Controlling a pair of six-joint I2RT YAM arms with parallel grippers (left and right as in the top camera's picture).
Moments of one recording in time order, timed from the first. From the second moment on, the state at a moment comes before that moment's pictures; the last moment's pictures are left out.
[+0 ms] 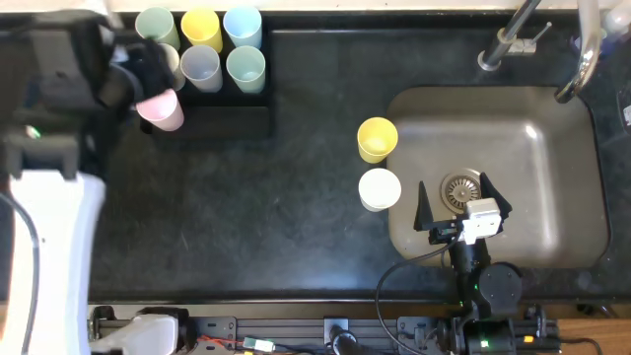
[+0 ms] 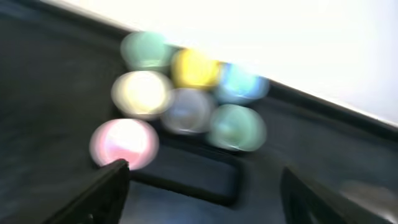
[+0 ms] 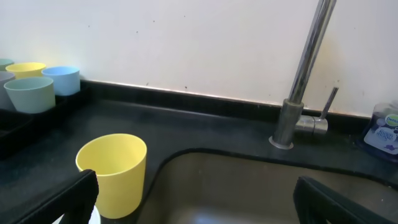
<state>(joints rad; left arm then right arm) -0.13 1.36 1.56 -0.86 -0.04 -0.41 0.07 0.01 0.02 -0.01 -0.07 -0.06</state>
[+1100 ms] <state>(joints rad) -0.72 1.96 1.56 -0.68 0.07 -0.76 0.07 0.01 0.02 -0.02 -0.07 -0.06</state>
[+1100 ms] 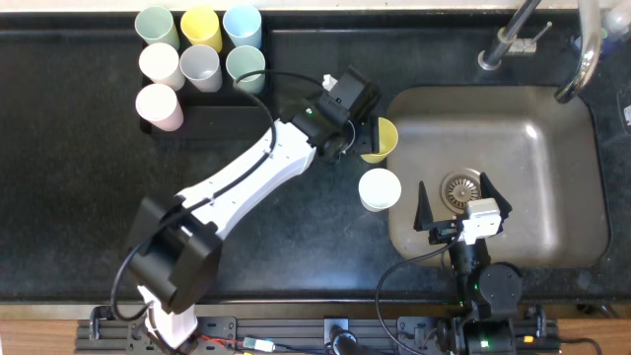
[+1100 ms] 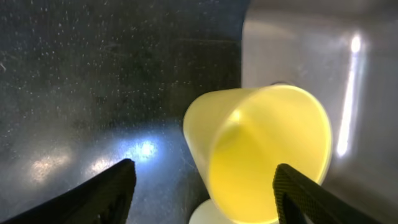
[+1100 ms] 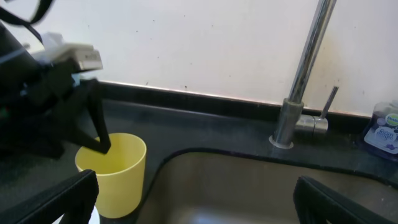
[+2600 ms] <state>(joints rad) -0.26 1.61 1.58 -0.97 -0.14 -1.01 0.07 0.01 0.02 -0.01 -0.07 -0.06</state>
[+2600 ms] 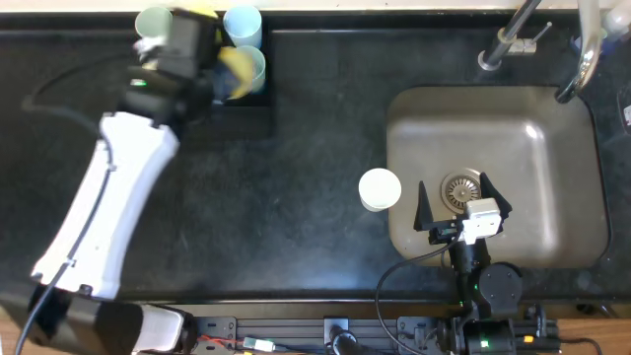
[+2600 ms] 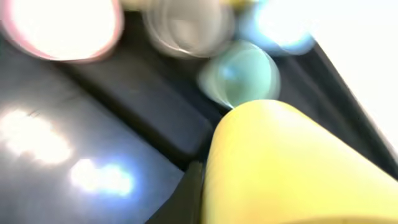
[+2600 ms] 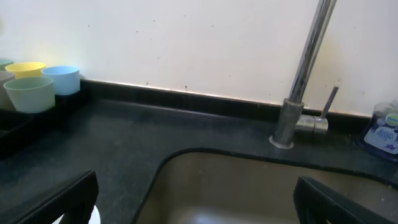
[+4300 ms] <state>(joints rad) -0.12 1.94 1.58 -1.07 -0.09 -1.77 0.07 0.01 0.02 -0.02 -0.07 -0.06</state>
